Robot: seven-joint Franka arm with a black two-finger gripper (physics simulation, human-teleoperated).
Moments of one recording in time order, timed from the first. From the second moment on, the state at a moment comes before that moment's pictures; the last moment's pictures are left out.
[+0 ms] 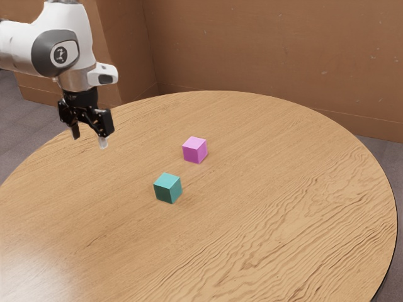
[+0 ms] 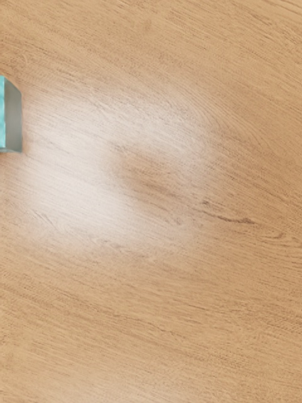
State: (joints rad) arm 0.14 -0.11 -0.05 -1.90 0.06 1.69 0.08
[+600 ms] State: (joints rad) arm 0.11 0.26 -0.07 -1.87 -0.07 2.13 0.08
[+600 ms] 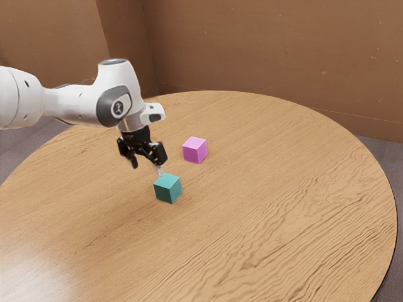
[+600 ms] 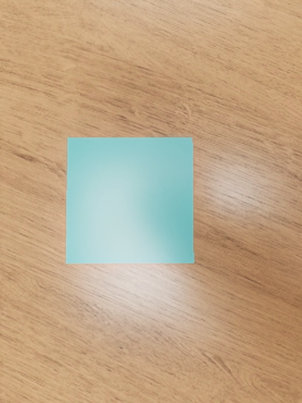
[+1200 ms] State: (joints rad) arm 0.07 0.45 -0.07 -1.74 -0.09 2.21 0.09
